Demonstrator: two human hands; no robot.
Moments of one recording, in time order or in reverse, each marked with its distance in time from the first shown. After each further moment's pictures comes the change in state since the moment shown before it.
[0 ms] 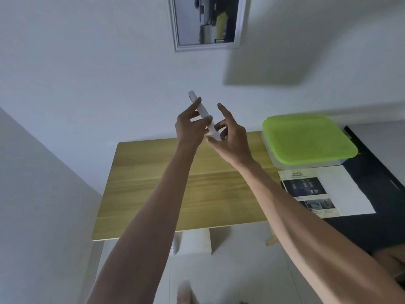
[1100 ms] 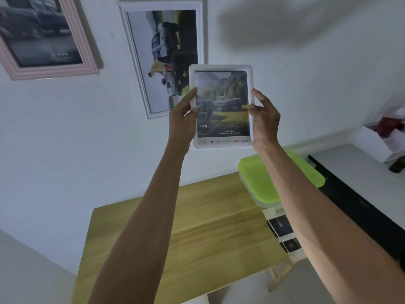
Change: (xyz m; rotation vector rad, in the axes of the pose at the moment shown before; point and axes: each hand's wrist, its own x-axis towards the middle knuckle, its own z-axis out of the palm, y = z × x) left_hand 0.080 0.122 0.061 -0.061 -0.283 0.377; right_hand 0.121 -0.051 -0.148 0.467 0.605 0.134
